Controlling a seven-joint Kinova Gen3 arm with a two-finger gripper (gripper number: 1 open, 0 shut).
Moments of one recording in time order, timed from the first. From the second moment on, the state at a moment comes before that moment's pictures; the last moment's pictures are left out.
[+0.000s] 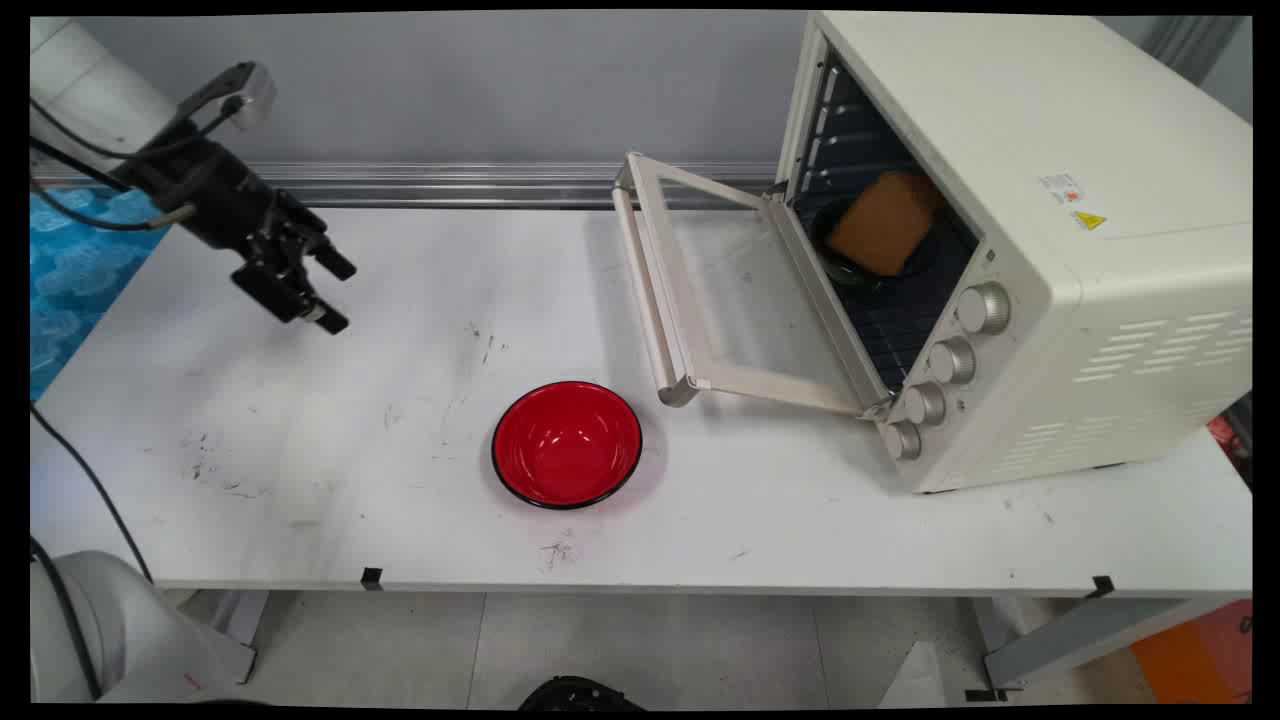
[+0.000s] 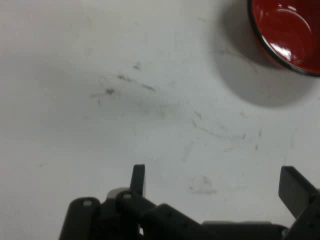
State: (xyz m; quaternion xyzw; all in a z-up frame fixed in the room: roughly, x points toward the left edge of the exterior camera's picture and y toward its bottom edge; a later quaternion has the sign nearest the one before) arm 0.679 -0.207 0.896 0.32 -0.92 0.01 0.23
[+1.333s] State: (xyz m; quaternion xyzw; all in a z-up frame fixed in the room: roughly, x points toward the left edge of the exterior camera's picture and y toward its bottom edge) arm 0.568 -0.317 0.830 0.28 -0.90 0.08 0.31
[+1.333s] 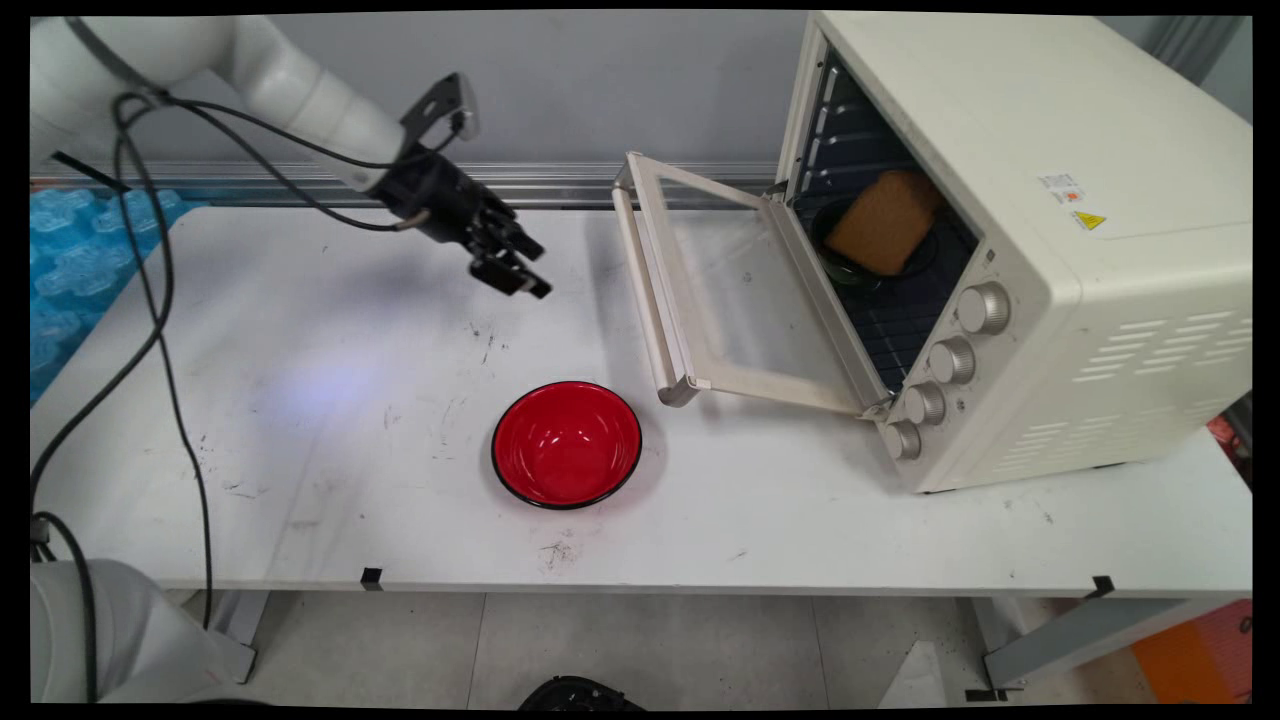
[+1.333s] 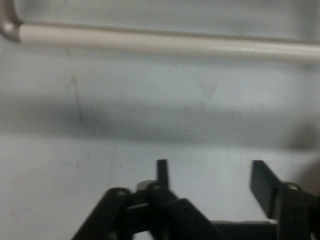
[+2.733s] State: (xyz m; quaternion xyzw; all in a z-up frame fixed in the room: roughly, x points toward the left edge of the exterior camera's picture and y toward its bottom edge) arm 0.489 -0.390 0.765 0.21 -0.91 0.10 0.35
